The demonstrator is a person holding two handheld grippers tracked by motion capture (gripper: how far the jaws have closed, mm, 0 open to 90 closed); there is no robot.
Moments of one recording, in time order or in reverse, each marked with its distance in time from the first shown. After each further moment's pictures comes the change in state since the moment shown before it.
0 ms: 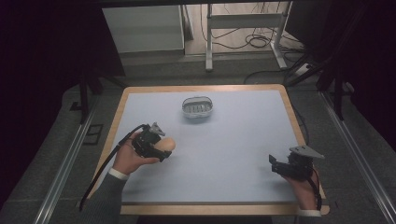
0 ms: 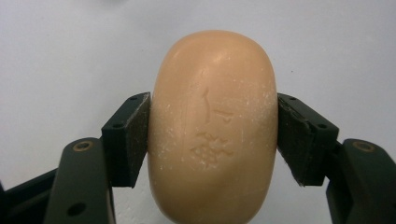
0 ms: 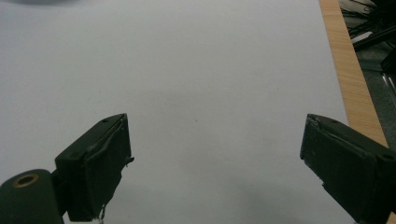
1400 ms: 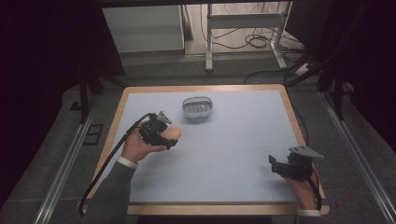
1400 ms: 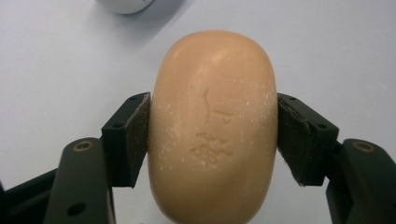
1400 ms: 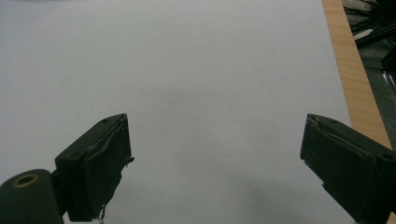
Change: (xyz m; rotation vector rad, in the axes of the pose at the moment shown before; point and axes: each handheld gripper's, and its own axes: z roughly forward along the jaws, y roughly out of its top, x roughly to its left) left arm 0.012 0.035 0.008 -0.027 0.034 -0.001; right arm 0.000 -0.002 0.003 0.011 0.002 -0.005
